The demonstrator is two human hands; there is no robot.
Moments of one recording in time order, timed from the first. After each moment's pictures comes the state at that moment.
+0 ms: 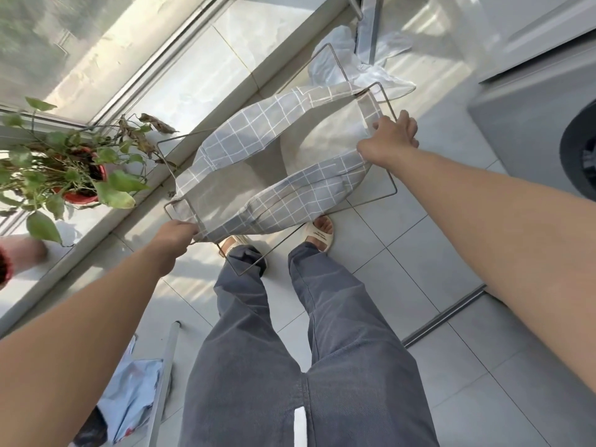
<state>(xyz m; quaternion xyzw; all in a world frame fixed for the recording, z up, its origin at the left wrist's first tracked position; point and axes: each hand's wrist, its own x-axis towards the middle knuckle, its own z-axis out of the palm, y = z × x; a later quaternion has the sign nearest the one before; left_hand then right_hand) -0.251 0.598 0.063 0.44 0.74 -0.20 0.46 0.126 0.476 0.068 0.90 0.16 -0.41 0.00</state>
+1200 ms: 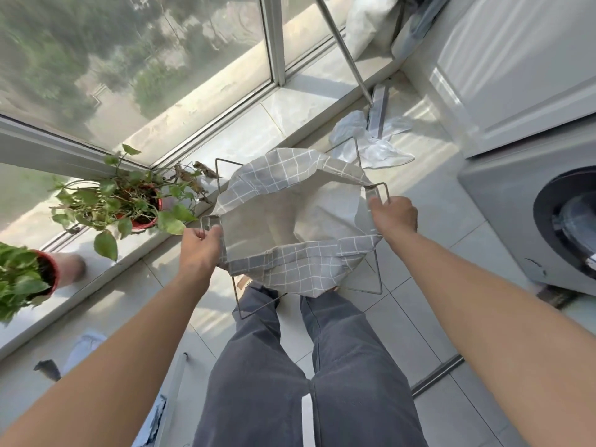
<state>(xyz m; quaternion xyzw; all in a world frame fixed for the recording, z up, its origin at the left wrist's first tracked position) -0.252 0.613 0.171 0.43 0.76 0.03 0.48 0.055 0.465 0.153 0.92 0.04 -0.34 -0.17</state>
